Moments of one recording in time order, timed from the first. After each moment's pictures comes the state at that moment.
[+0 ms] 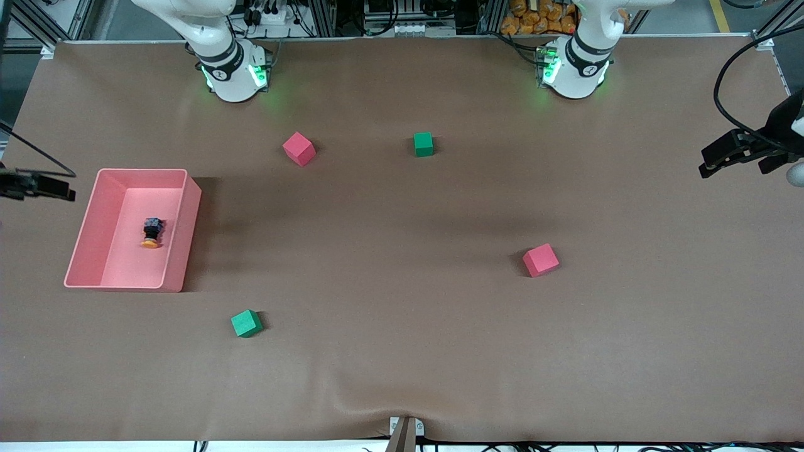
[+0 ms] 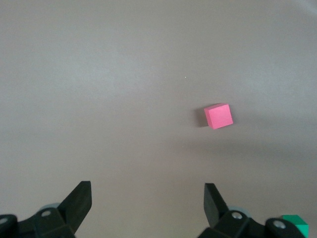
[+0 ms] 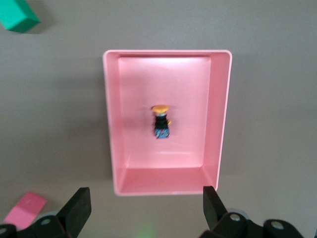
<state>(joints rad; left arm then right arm) -0.05 0.03 0.01 -1.49 0.02 1.55 -0.10 -0.15 0.21 -0.08 -1.59 -0.06 1.63 -0.21</state>
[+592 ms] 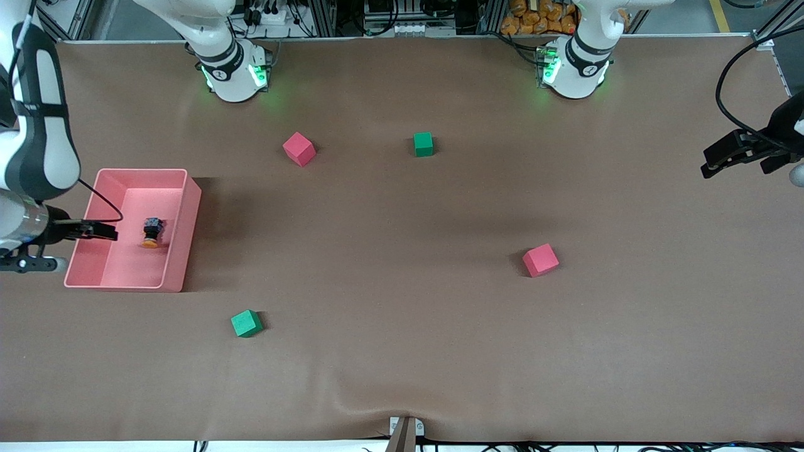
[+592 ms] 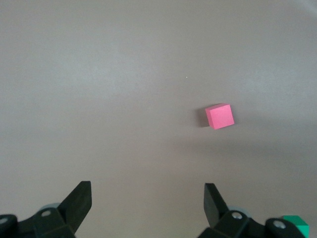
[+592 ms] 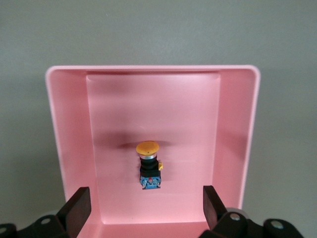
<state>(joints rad) -0.05 0.03 0.02 -1.49 0.02 1.55 -0.10 -0.19 0.33 -0.08 -1.82 -0.05 2.00 -0.22</state>
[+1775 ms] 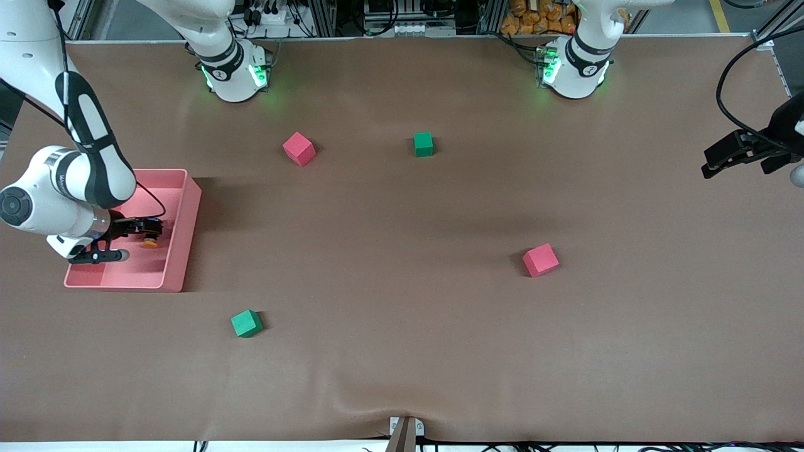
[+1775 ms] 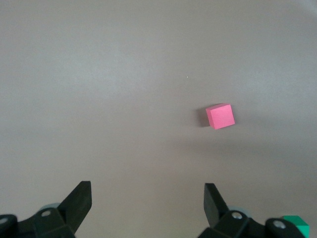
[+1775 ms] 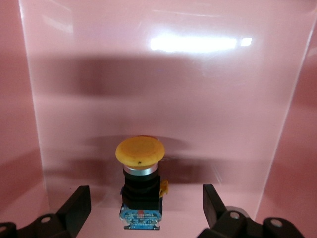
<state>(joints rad) -0.05 0.03 0.02 -1.49 0.02 1.55 -0.10 -0.26 0.44 -0.05 -2.07 -0.04 2.32 -0.34</state>
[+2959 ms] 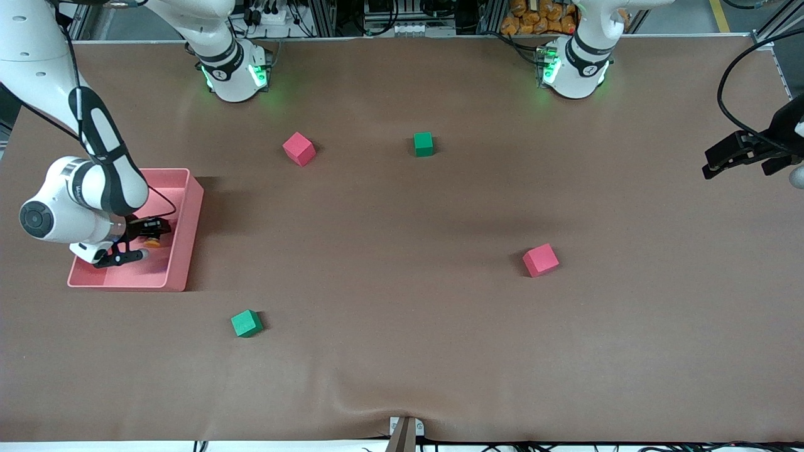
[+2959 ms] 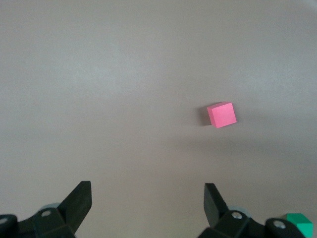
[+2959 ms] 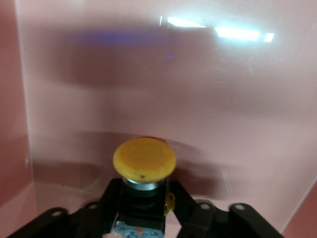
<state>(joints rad) -0.04 0.04 0.02 -1.49 0.02 1.55 -0.08 -0.24 0.50 -0.05 -2.05 -0.04 2.28 -0.46</state>
